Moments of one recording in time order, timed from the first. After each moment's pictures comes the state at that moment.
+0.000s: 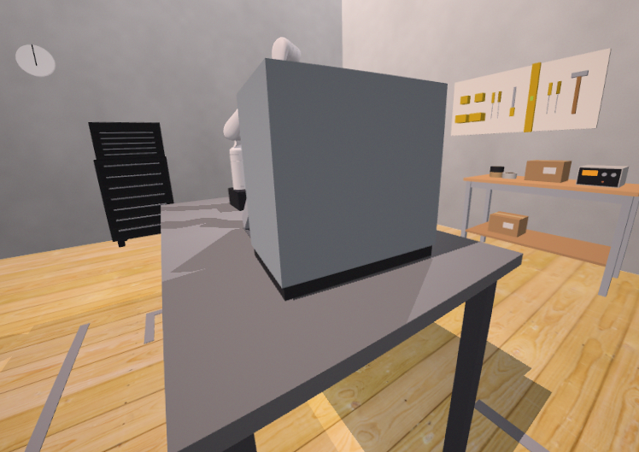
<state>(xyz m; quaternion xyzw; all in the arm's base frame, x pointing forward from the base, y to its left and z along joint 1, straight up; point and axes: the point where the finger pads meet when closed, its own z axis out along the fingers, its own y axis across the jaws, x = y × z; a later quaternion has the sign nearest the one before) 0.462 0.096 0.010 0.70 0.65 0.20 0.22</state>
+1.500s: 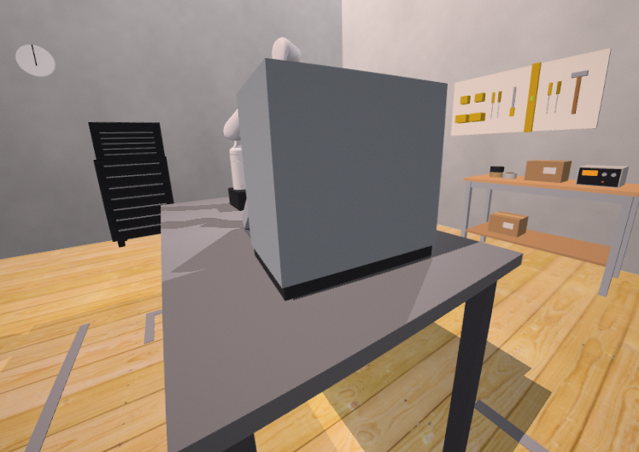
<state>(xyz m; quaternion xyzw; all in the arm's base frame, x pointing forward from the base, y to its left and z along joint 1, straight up) 0.463 0.096 0.009 0.70 0.65 0.20 0.22</state>
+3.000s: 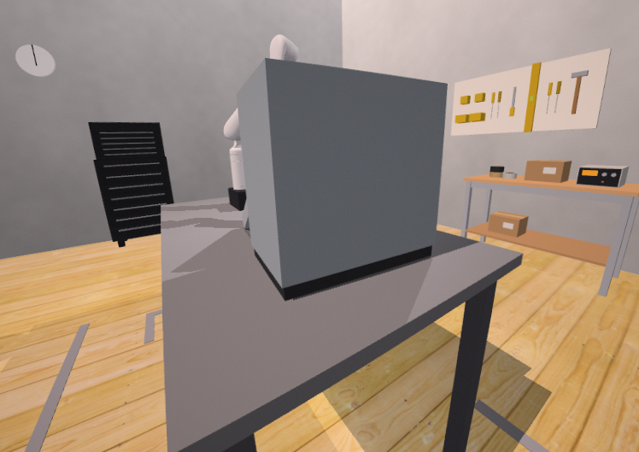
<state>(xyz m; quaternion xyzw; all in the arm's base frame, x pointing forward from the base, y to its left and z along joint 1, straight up) 0.452 0.096 0.025 0.70 0.65 0.20 0.22</state>
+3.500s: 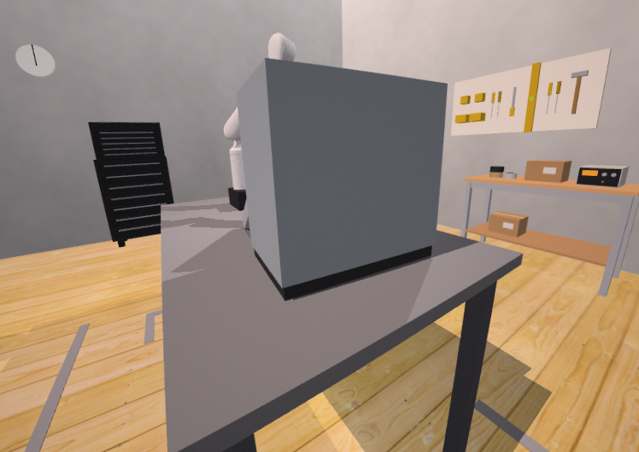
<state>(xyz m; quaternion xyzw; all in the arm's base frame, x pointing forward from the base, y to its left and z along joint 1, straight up) 0.444 0.096 0.036 0.70 0.65 0.20 0.22</state>
